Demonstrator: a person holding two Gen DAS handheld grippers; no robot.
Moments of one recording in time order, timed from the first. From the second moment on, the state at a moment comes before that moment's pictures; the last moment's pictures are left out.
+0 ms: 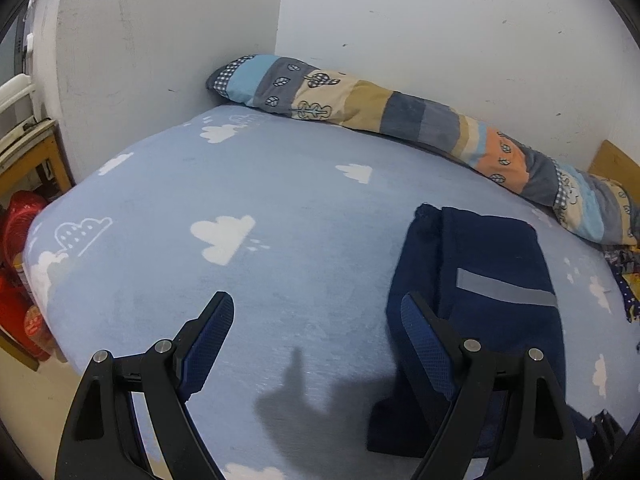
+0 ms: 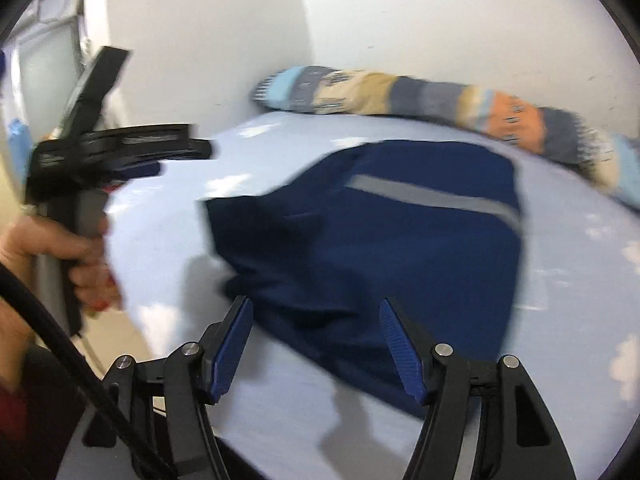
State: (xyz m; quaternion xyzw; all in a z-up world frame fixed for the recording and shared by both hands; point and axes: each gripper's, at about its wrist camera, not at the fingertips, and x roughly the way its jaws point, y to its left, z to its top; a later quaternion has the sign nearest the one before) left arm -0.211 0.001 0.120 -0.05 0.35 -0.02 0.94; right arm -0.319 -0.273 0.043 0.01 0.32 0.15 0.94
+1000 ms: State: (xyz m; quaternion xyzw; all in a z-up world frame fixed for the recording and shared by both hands) left arm -0.211 -0.030 0.109 -0.03 0.37 -0.09 0.92; right arm -0.334 -0.270 -0.005 -0.28 0.27 0.02 0.92
